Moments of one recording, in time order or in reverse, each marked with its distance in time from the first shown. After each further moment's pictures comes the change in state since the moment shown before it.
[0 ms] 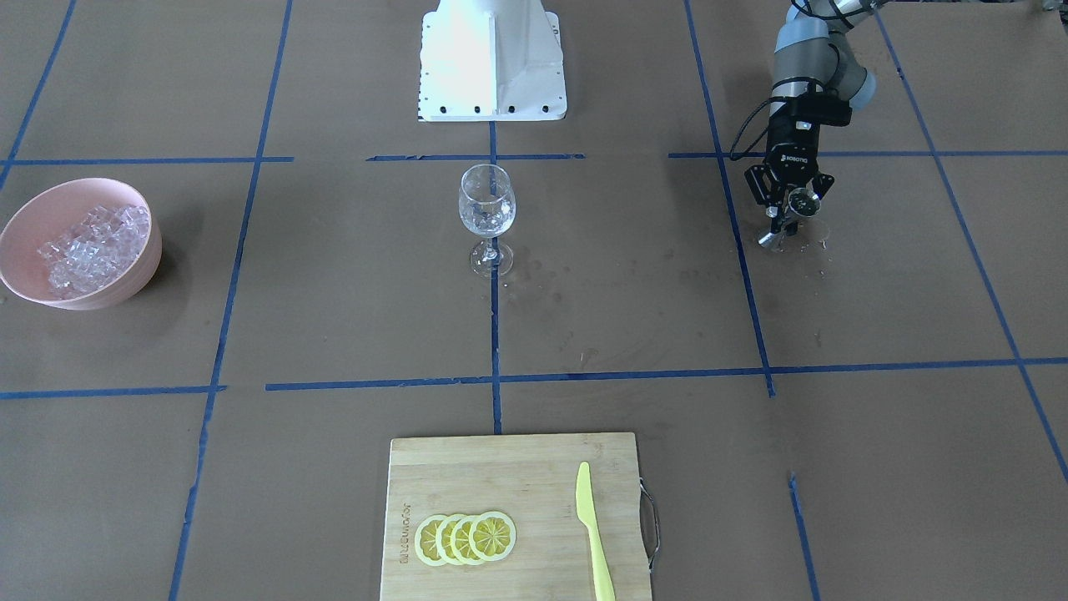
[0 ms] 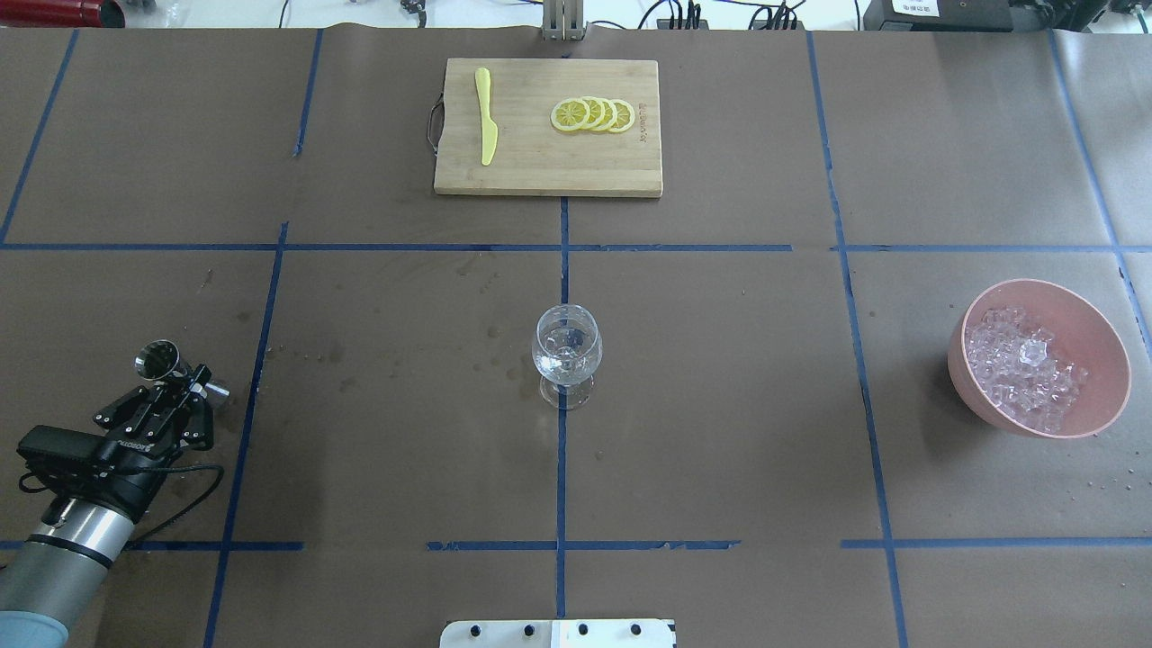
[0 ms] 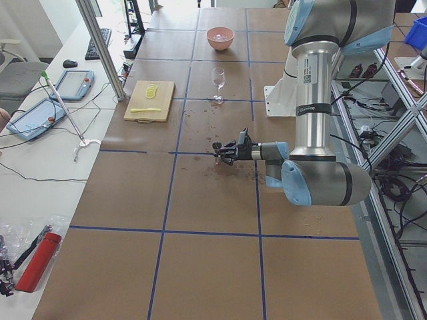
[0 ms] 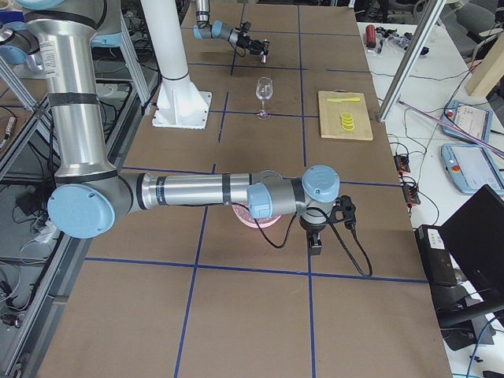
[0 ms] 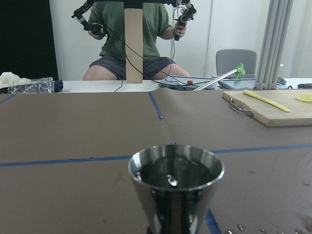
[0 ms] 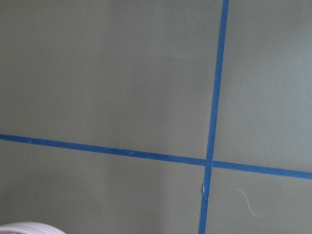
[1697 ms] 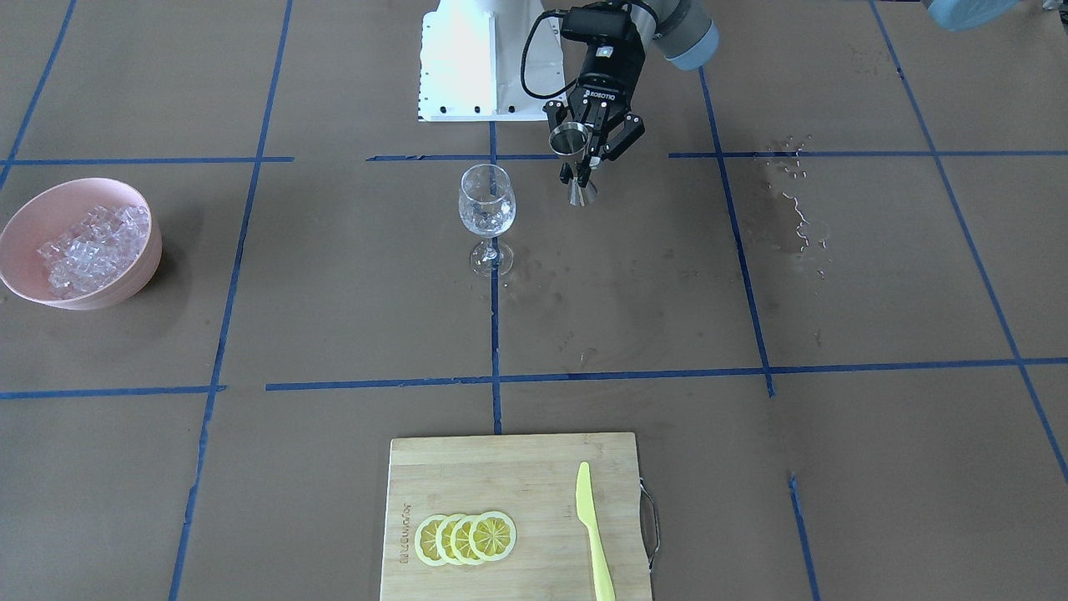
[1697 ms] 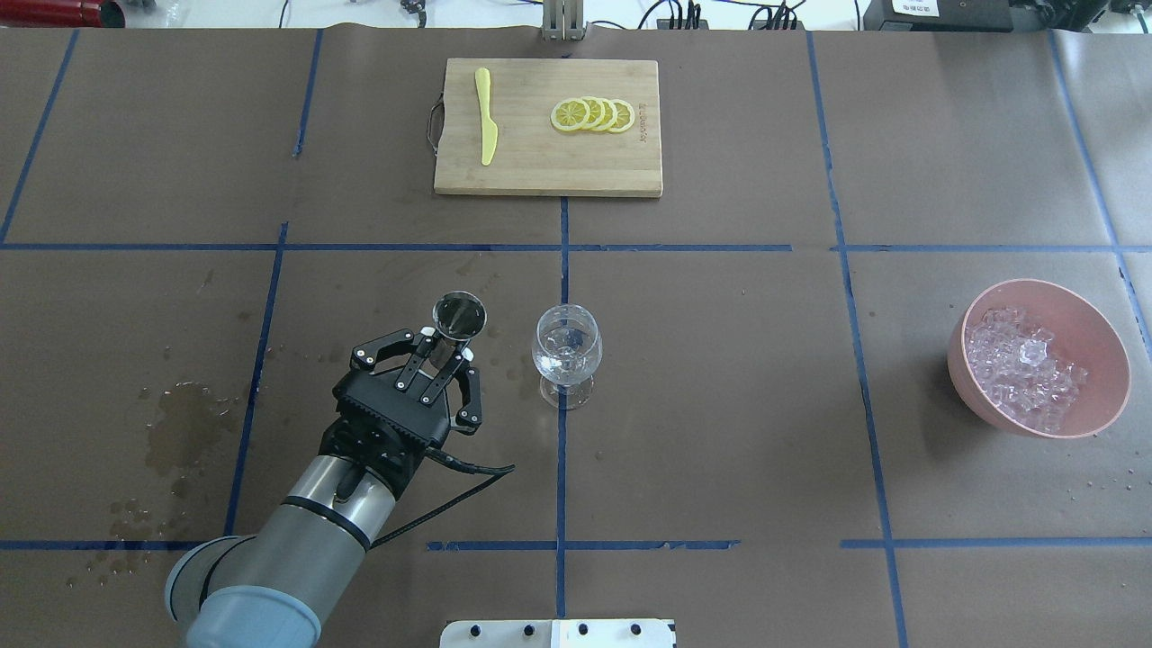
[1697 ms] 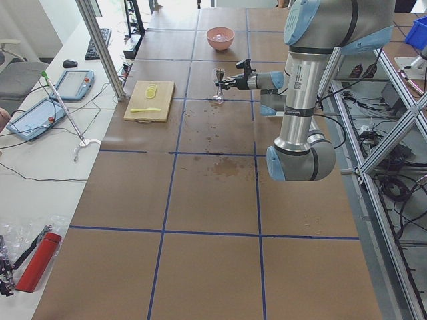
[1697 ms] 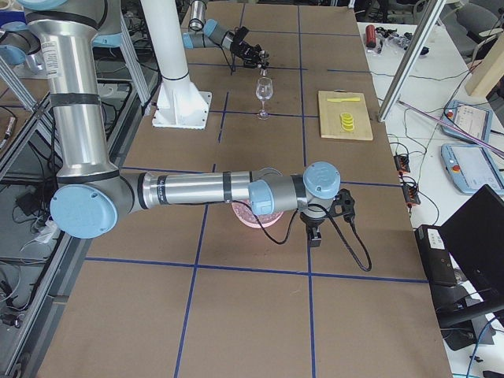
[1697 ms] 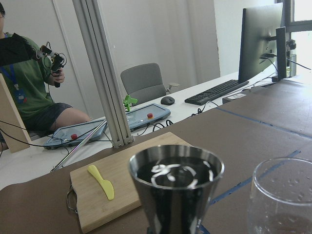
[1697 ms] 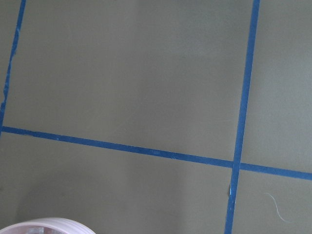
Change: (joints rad) left arm -0.036 -0.482 -0.278 0.547 -0.185 0.602; right arm -0.018 0.003 0.011 0.000 0.055 0.003
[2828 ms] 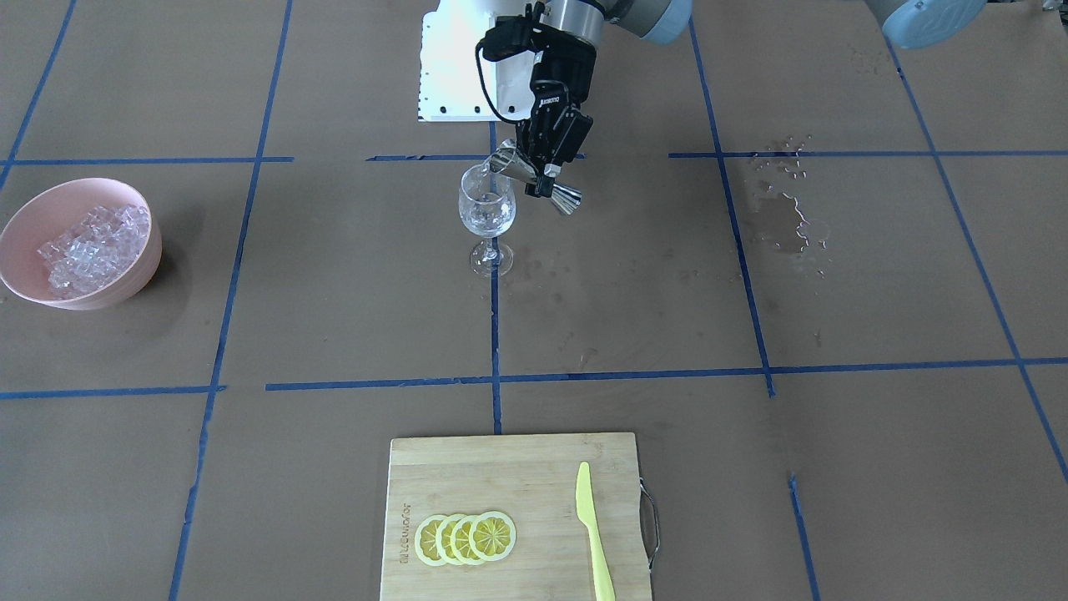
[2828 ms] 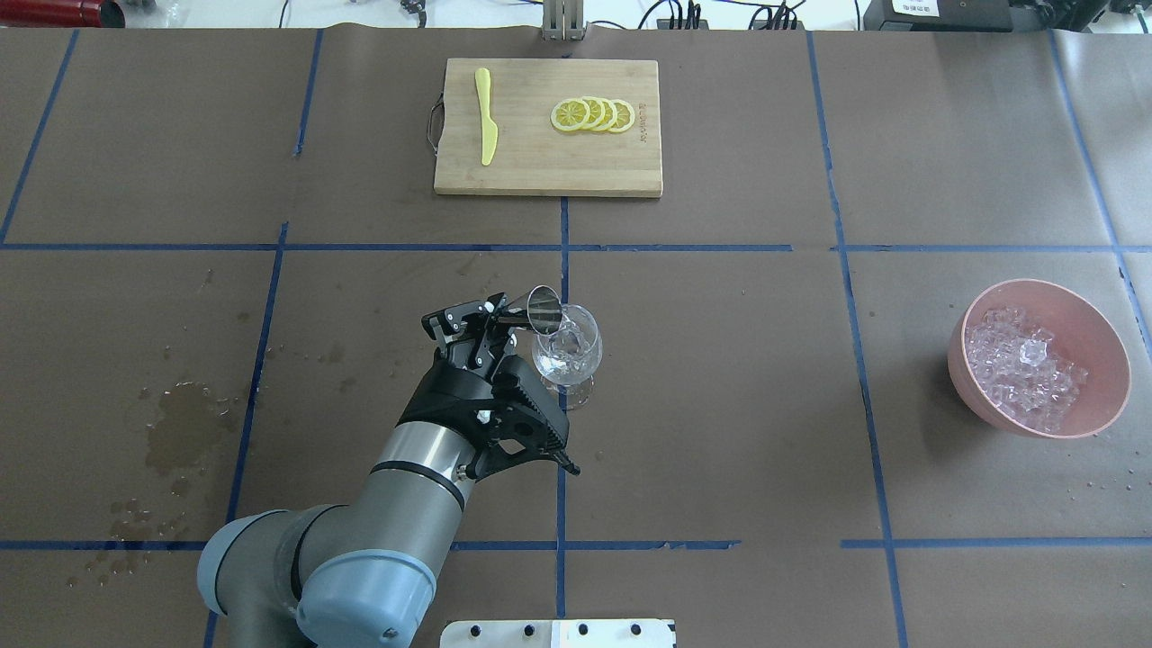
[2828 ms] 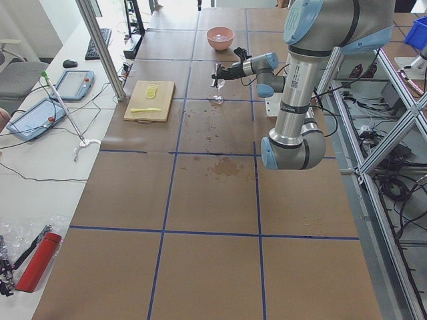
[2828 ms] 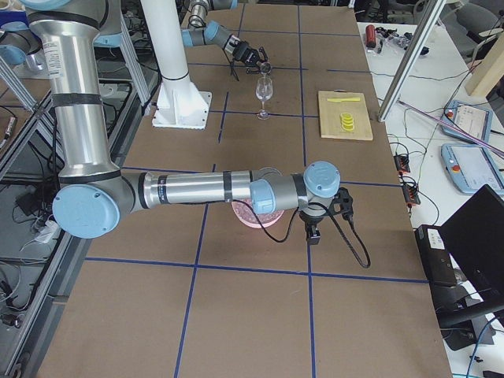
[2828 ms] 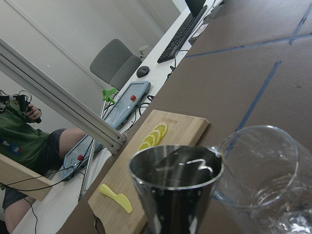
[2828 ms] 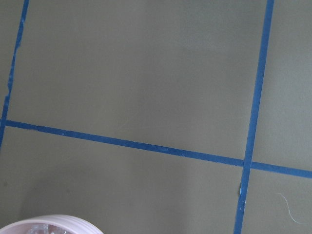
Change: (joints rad) left arm -0.035 -0.155 -0.032 0.467 -0.035 0.380; right arm -0.022 0.000 0.000 0.000 0.006 0.000
